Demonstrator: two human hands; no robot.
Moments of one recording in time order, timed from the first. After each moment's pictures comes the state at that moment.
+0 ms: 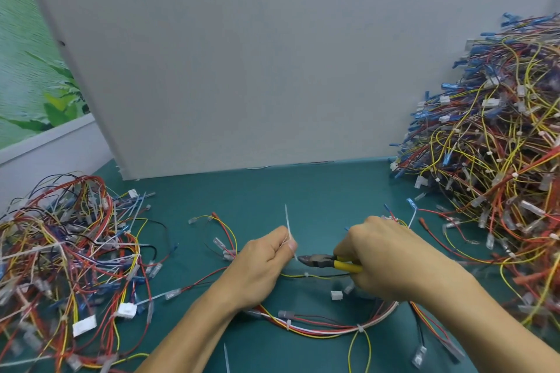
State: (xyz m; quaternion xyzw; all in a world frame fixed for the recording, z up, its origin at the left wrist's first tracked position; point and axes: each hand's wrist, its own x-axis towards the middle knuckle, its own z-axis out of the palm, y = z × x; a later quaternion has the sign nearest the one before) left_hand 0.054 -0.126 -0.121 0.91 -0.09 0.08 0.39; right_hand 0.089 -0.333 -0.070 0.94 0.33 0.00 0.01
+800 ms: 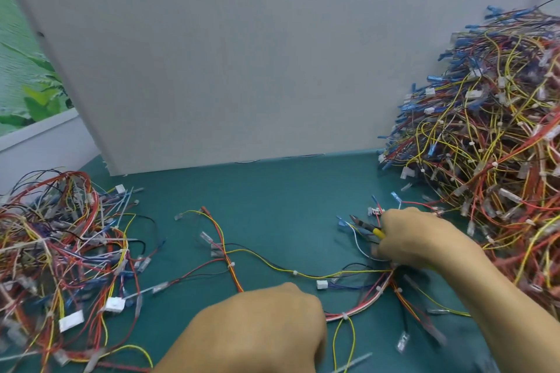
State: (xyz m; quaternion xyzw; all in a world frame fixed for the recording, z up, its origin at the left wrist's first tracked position) left_hand -0.015 -0.198 -0.048 0.96 -0.10 -0.26 0.00; right_hand 0.114 -0.369 -0.075 0.99 0.08 -0.11 0.00
